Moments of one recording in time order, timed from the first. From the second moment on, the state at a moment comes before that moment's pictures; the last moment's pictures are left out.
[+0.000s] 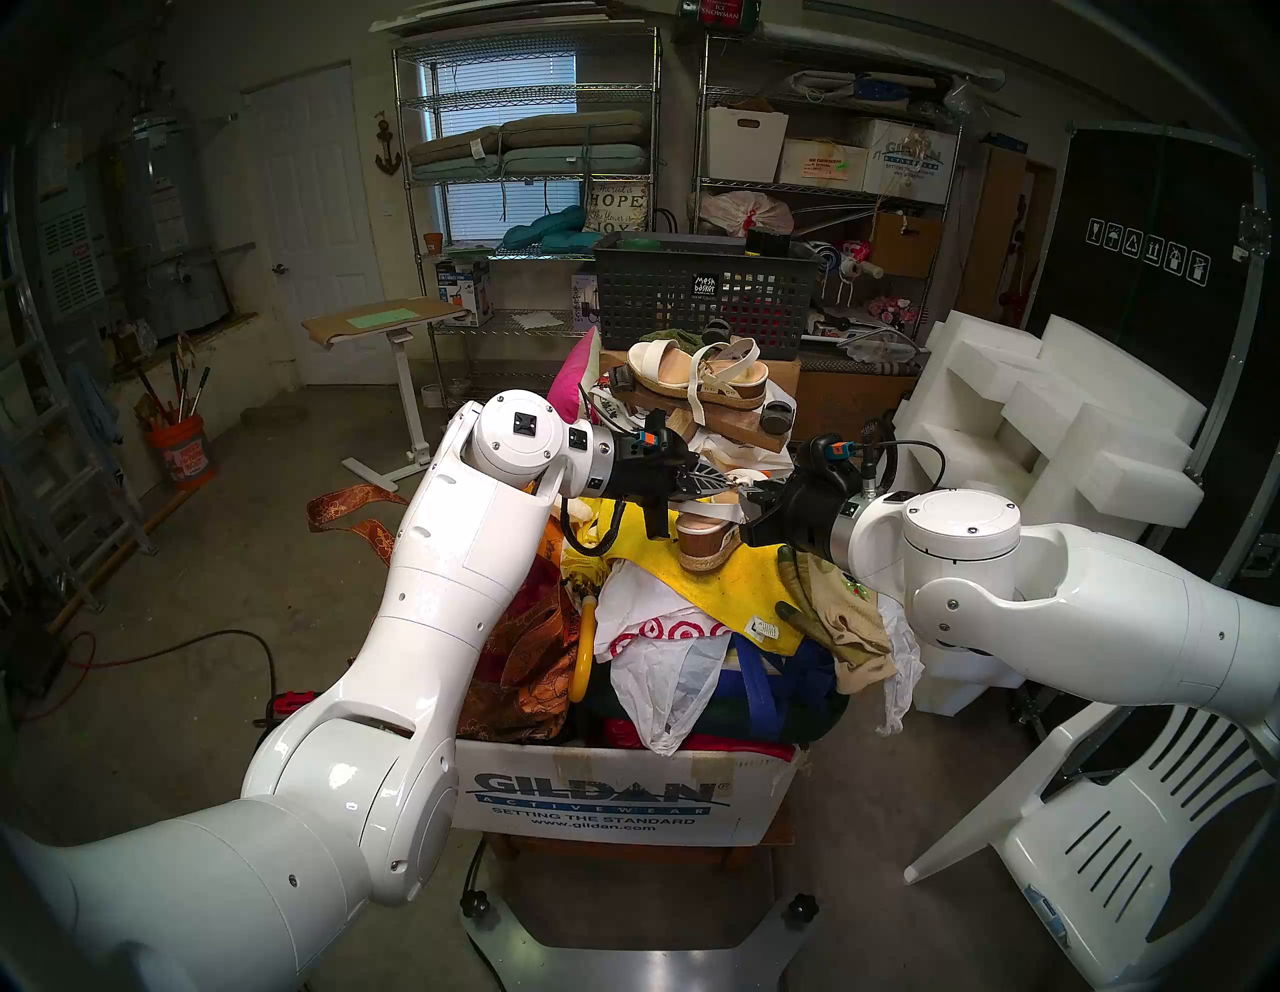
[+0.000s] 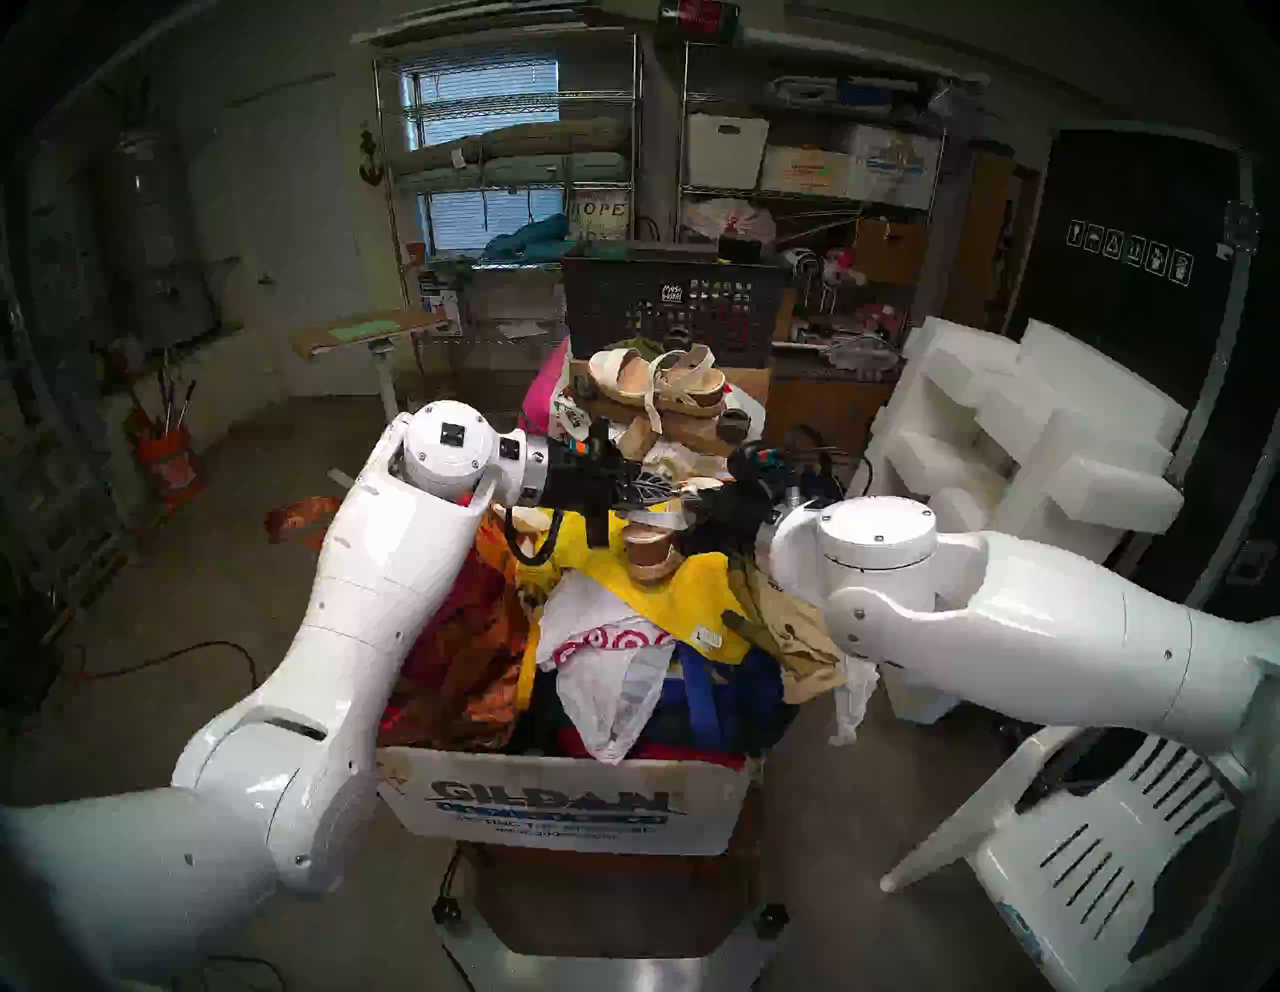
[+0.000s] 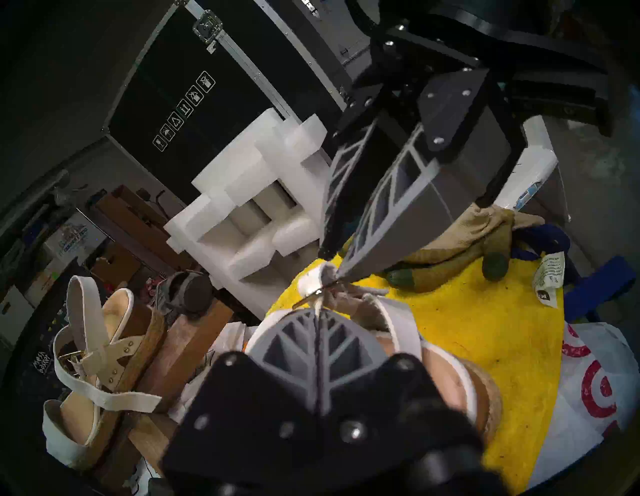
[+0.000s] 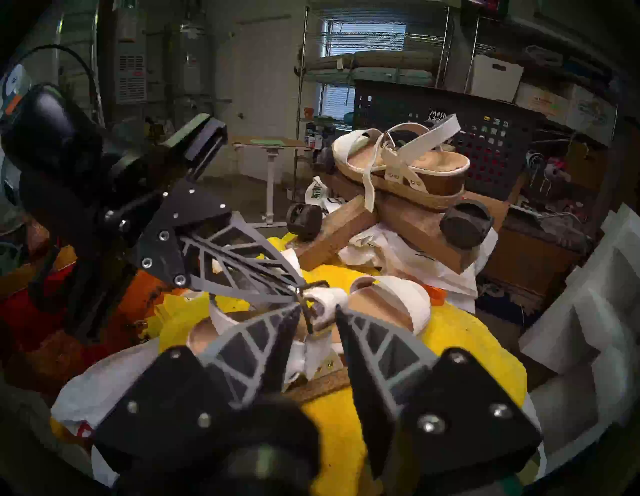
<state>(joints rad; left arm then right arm) 0.86 -1.54 -1.39 -1.25 0.43 -0.16 -1.25 -0.50 -0.48 0.21 -2.03 1.29 0.21 -0.50</state>
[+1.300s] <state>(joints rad) 0.86 -1.54 -1.39 -1.25 0.44 -0.18 -1.26 -0.50 -0.46 0.22 -2.04 1.30 0.18 -0.50</state>
